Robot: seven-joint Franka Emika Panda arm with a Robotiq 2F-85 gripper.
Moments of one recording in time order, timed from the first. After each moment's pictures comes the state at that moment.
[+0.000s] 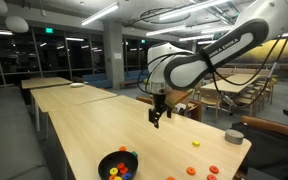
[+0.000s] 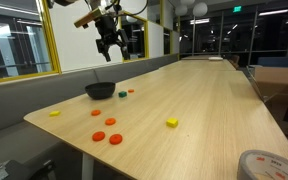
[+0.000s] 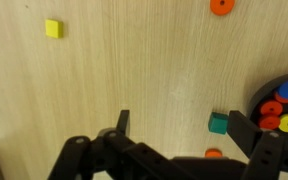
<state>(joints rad) 0.19 -0.03 0.10 -2.12 -0.28 2.10 0.47</state>
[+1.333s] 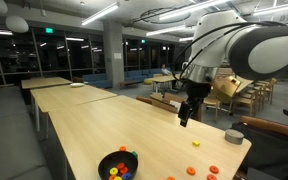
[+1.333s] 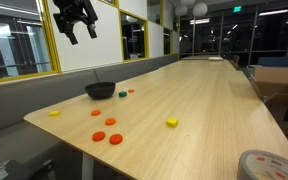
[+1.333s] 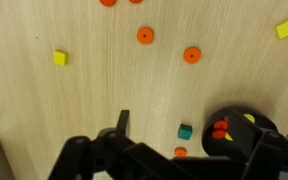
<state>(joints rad) 0.19 -0.58 0.21 -2.52 -0.13 2.11 0.37</state>
